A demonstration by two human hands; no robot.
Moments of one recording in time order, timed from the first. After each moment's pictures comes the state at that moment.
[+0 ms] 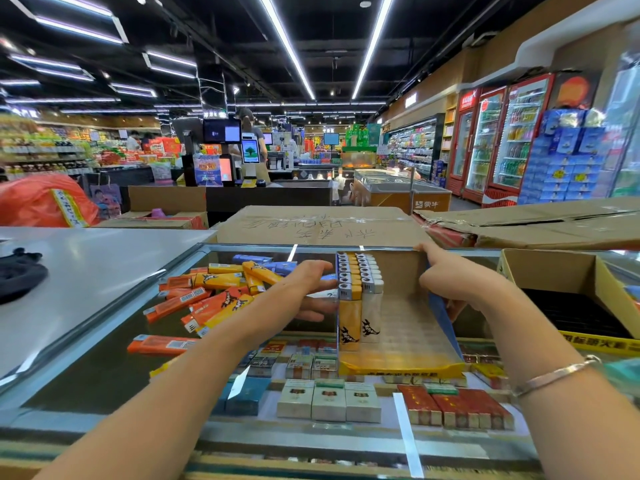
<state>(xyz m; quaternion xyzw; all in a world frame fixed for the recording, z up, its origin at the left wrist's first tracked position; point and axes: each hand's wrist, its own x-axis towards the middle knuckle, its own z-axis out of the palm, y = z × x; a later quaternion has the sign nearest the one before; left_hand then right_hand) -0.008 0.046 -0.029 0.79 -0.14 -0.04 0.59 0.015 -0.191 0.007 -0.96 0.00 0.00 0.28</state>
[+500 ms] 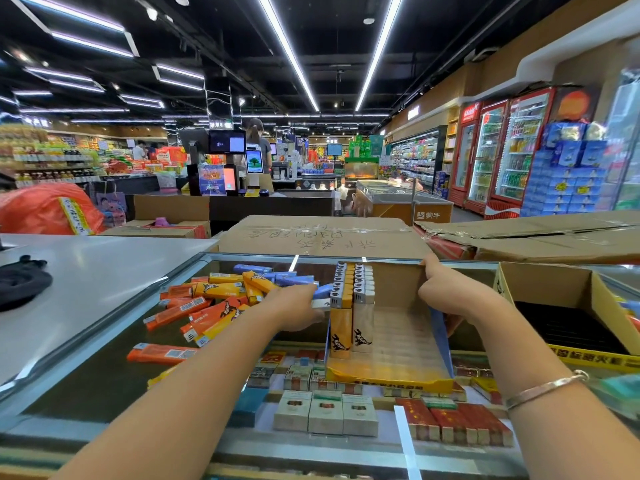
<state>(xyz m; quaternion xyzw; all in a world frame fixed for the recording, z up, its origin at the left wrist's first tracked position) 0.045 0.039 -0.038 0.99 -0.10 0.01 0.08 0.014 -0.191 0.009 -0.96 0.03 0.01 0.28</state>
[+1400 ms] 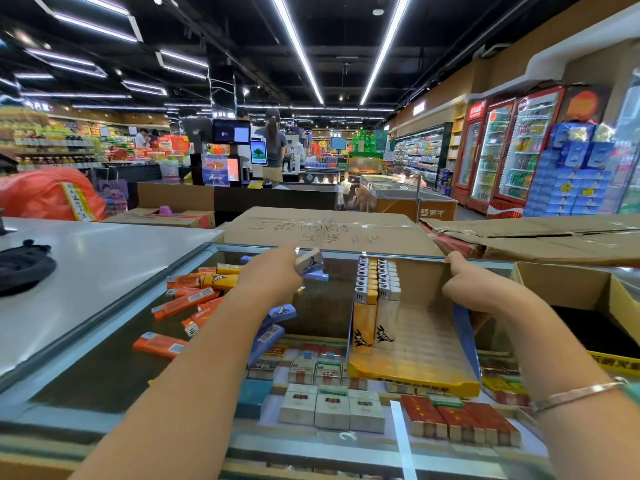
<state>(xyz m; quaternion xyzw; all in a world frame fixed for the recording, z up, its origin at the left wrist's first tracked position) 0.034 0.071 -0.010 0.98 0.00 0.14 0.15 0.020 -0.204 0.010 -0.96 0.07 0.03 0.28</state>
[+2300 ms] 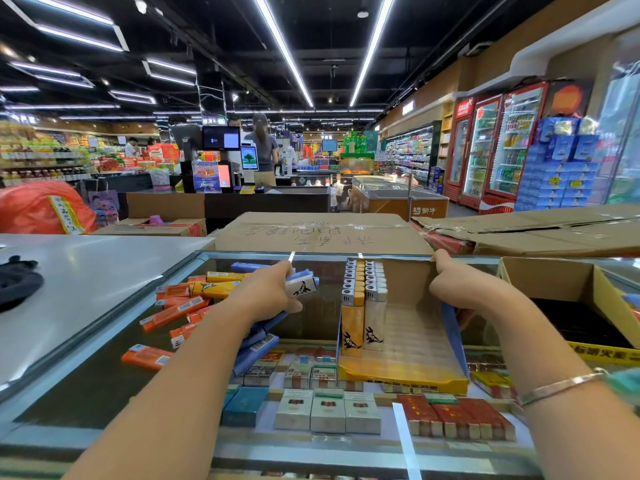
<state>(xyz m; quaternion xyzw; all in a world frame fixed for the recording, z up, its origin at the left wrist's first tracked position) 0.039 0.076 -0.025 0.97 -0.06 0.08 0.20 0.007 -0.197 0.016 -0.96 0.04 0.02 0.27</state>
